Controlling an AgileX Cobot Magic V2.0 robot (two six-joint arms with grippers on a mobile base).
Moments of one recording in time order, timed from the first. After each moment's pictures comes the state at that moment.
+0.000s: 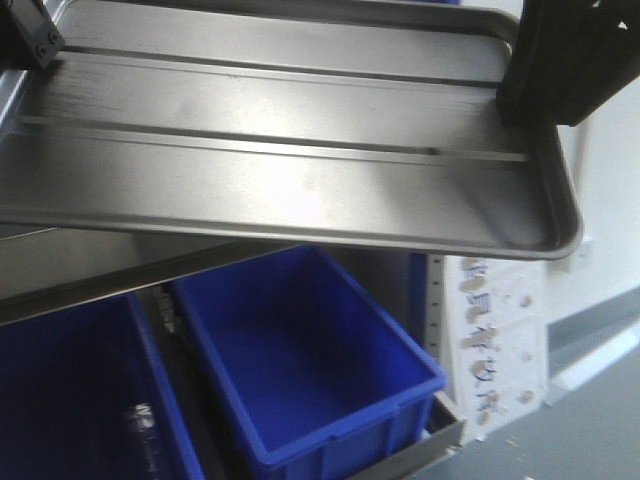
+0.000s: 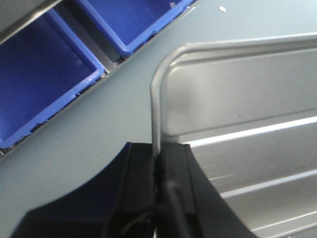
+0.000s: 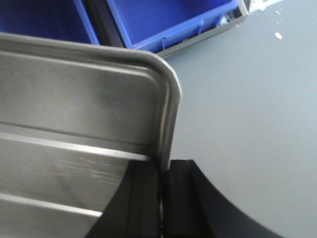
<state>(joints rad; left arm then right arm) -0.82 1.18 -1.12 0.23 1.00 -0.59 0.86 1.20 -1.03 -0.35 0.95 0.93</state>
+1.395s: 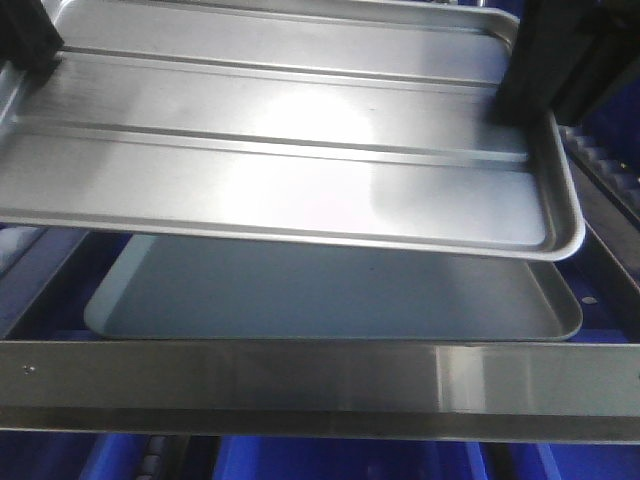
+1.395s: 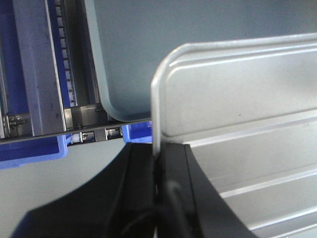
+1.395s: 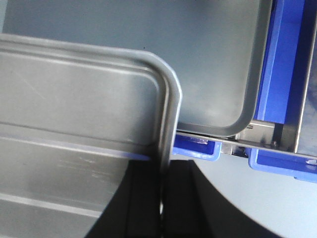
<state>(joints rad) -0.82 1.18 -1.12 0.23 1.00 -0.59 0.86 1.20 -1.03 -0.35 0.95 0.93</state>
